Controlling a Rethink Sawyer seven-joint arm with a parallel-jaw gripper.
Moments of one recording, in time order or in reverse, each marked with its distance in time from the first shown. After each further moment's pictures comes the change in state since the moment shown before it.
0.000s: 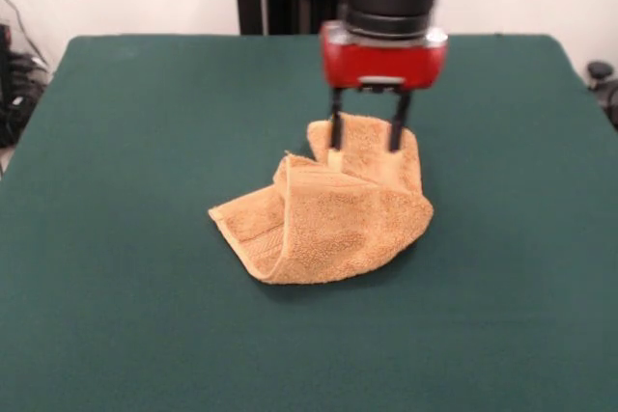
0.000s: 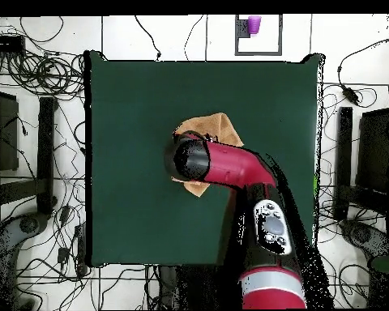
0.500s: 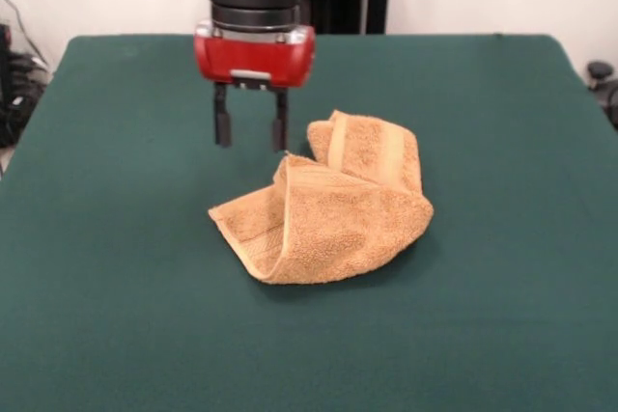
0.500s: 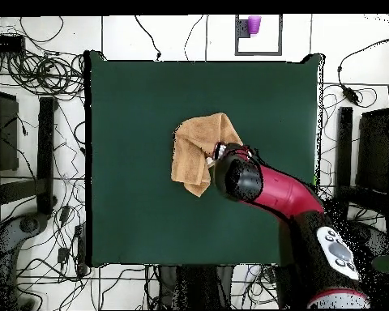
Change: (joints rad) arm -0.245 -0.038 0.094 0.163 -0.055 -0.215 0.000
